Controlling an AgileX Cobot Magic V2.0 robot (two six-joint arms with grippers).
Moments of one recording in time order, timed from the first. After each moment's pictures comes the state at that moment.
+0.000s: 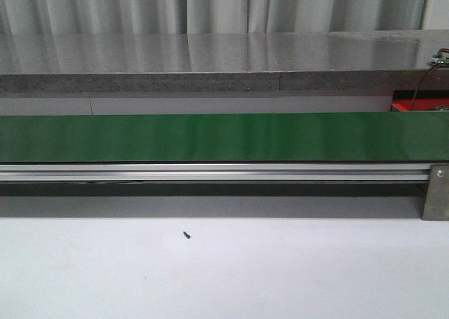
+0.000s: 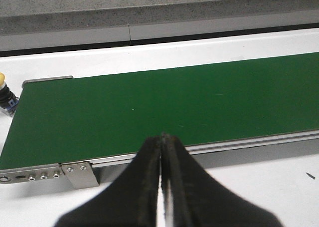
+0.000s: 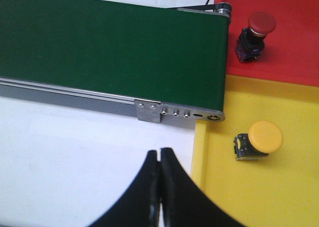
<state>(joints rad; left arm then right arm) -0.08 0.67 -0.55 -0.27 0.43 0.26 -0.05 0.73 -0.75 0.18 0.79 -0.20</state>
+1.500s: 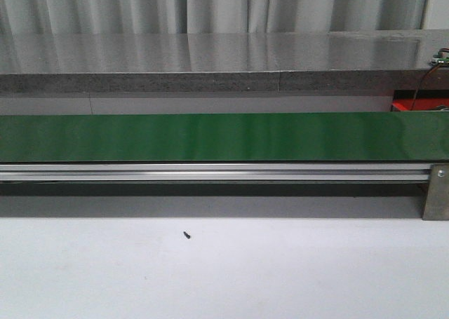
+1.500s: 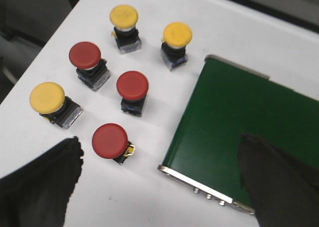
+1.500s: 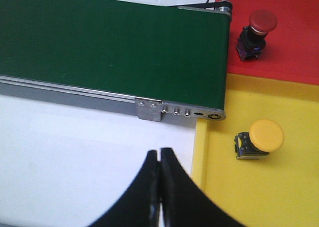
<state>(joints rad) 0.46 1.40 -1.15 -0.17 0.70 0.13 -0.05 0.73 -0.75 0.18 0.80 -0.20</state>
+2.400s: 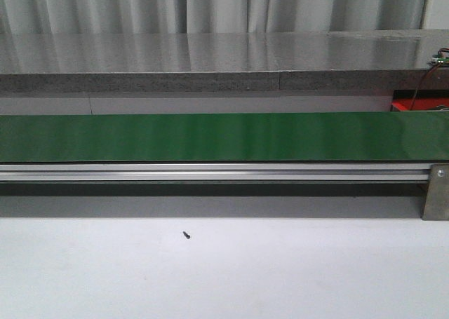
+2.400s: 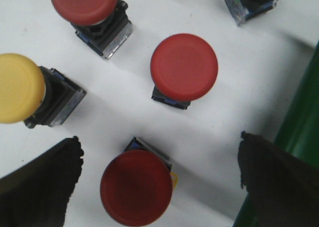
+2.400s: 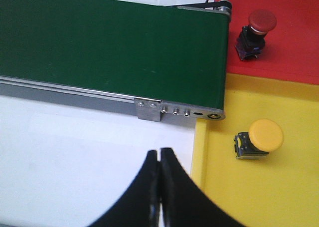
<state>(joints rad) 0.51 1.82 -1.25 -0.14 0.61 0.13 -0.05 0.73 -0.75 0.18 0.80 -0.20</state>
